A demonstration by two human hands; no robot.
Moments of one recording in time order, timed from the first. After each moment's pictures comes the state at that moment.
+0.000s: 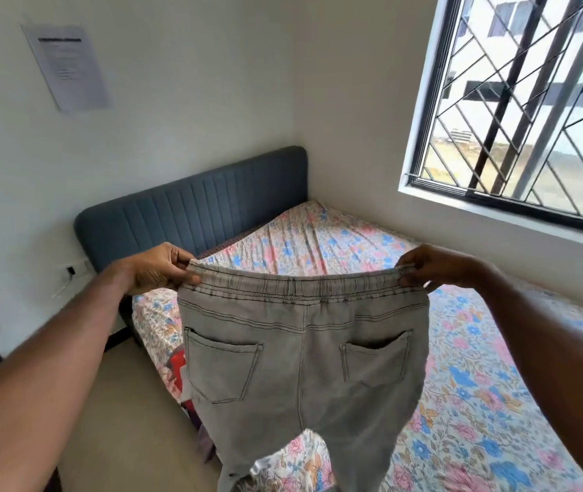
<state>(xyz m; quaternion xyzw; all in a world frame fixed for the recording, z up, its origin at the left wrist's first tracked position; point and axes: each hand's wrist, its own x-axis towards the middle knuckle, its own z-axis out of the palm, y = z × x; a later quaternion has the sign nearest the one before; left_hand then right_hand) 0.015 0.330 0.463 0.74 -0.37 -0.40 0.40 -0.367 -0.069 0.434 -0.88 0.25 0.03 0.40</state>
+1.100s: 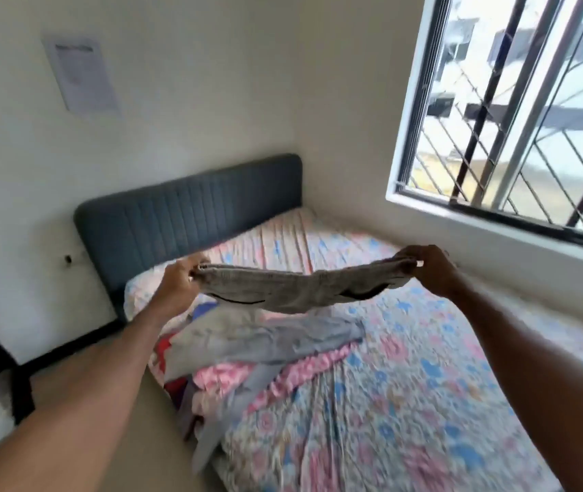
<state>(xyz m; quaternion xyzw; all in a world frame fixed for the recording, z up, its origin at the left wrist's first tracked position) -0.117 0.322 0.377 0.80 -0.43 0.06 0.42 -0.466 -0.042 0.404 -0.88 0.31 -0.24 0.26</state>
